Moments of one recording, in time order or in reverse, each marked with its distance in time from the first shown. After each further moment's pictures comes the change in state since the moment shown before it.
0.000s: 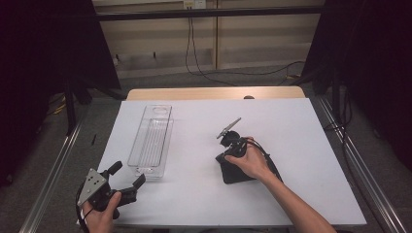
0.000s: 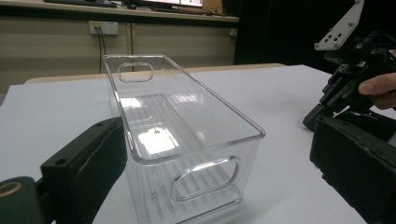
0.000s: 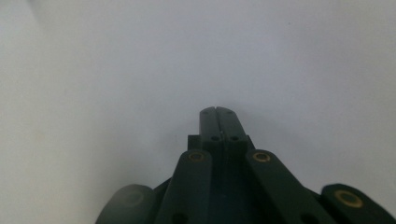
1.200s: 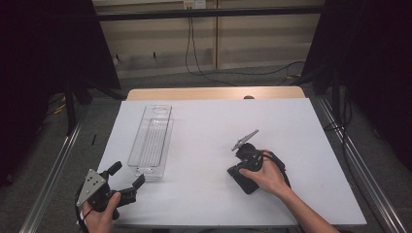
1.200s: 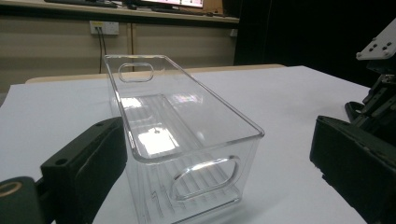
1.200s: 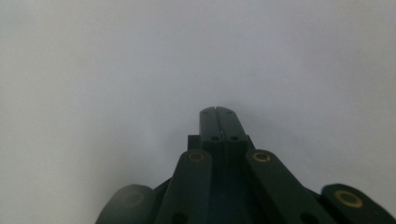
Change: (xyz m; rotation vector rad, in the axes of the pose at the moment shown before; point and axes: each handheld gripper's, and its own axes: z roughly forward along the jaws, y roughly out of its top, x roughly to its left) left arm -0.001 0.000 -0.002 -0.002 0.002 -0.003; right arm 0.015 -0.052 -0.025 -0.014 0.035 0.036
